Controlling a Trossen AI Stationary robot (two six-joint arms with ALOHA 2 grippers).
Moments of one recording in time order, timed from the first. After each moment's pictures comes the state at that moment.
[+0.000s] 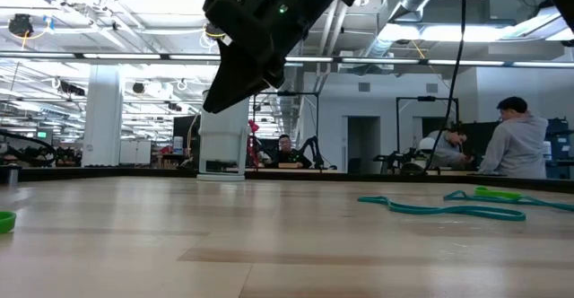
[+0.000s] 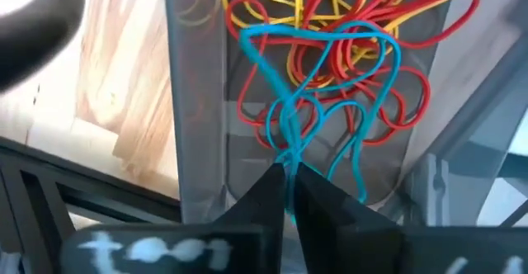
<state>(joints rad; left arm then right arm) -1.07 1.54 1.01 -0.92 0.07 -1.57 0.13 2.11 1.66 -0.40 0.16 0.02</state>
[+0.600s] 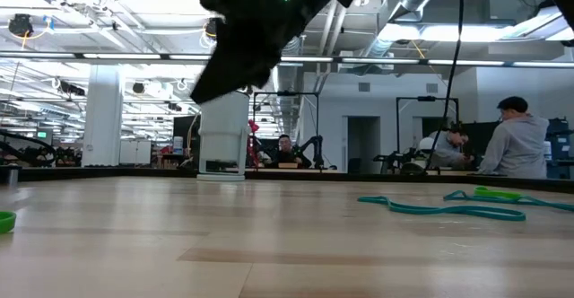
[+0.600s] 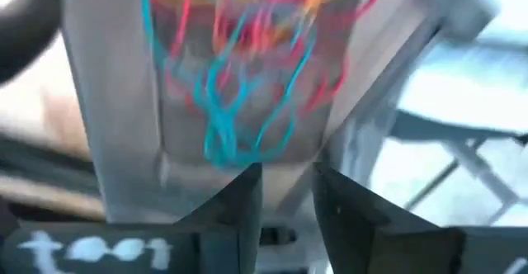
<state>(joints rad) -0.99 1.54 1.09 -0.88 0.21 -1.57 0.15 2.11 1.66 -0.37 -0.06 -0.07</state>
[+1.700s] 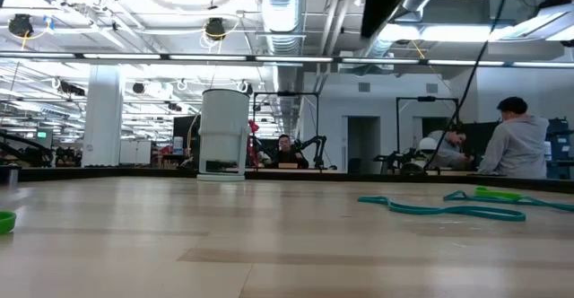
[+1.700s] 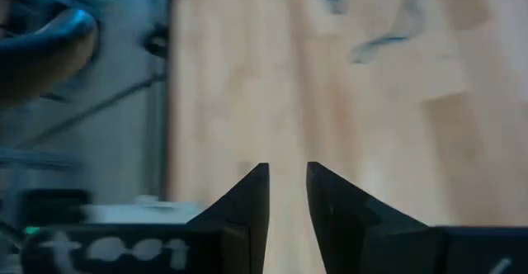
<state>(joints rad) -0.58 1.53 1.61 -1.24 -0.74 -0.17 0.24 1.72 1.66 -1.22 0.30 0.33</state>
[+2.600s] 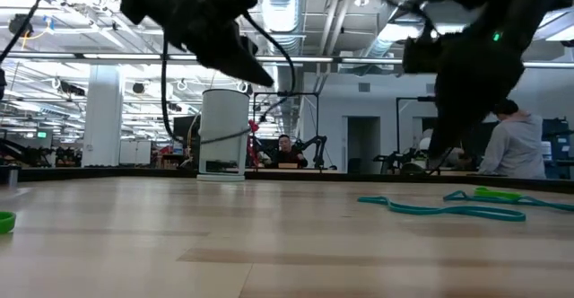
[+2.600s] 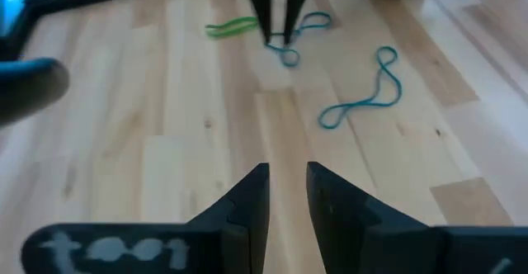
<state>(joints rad) 0.01 1.44 0.81 0.06 0.07 0.22 0.31 1.46 0.74 -0.45 0.28 0.65</state>
